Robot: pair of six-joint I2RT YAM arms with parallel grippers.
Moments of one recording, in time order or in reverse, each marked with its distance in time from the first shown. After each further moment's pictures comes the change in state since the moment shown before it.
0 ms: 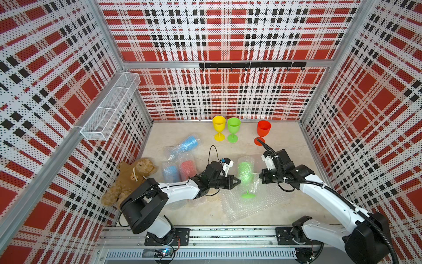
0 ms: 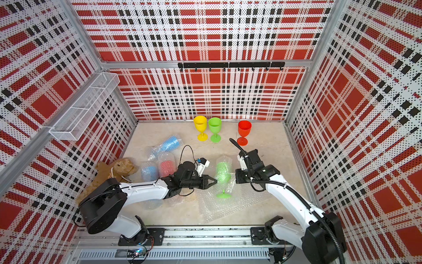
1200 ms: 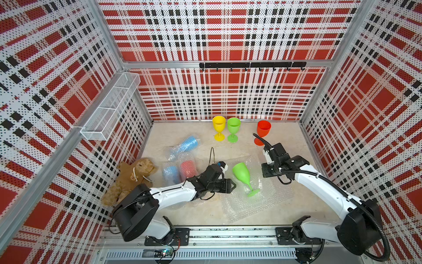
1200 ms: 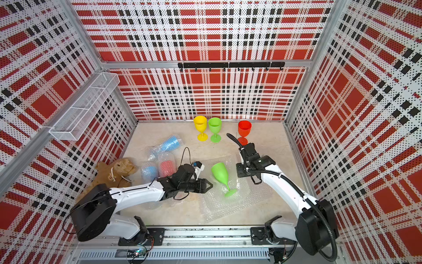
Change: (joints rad) left arm -0.014 -0.142 0.016 -0.340 -0.181 0.085; right arm 0.011 0.124 0.153 -0.103 0.196 -0.065
